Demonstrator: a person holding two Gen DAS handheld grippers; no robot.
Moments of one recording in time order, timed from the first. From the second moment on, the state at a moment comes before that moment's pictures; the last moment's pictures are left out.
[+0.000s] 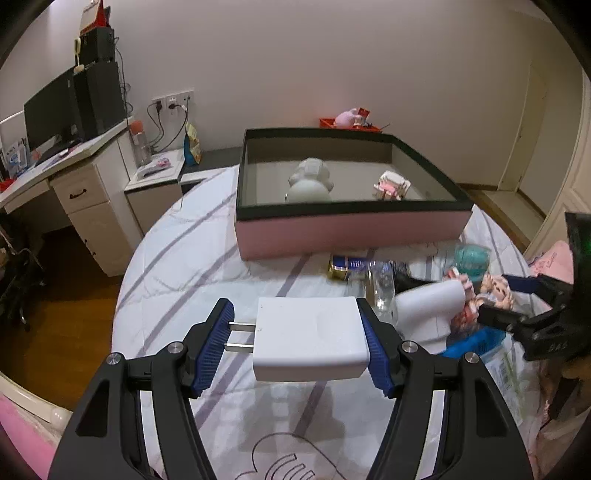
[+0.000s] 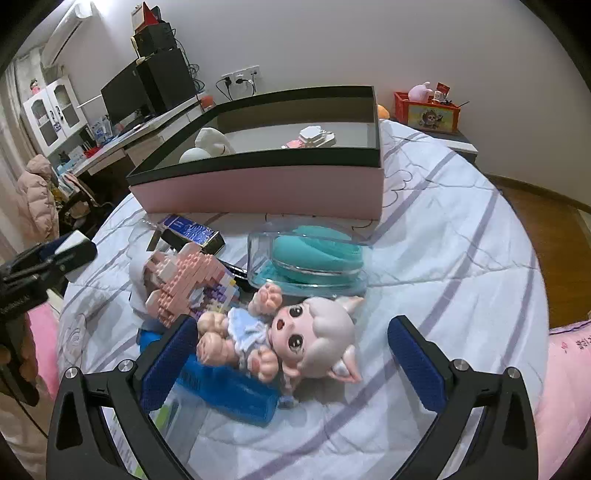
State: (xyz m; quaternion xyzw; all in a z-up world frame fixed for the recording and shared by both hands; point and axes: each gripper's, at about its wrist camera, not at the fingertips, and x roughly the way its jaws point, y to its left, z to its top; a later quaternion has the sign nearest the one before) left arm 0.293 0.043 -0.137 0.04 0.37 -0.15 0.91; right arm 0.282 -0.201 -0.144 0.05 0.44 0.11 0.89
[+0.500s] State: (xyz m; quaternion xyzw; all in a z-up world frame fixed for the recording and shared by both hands) left arm 0.328 0.023 -0.111 0.05 0.35 -0.17 0.92; right arm 0.286 -0.205 -0.143 0.05 0.44 0.14 0.88
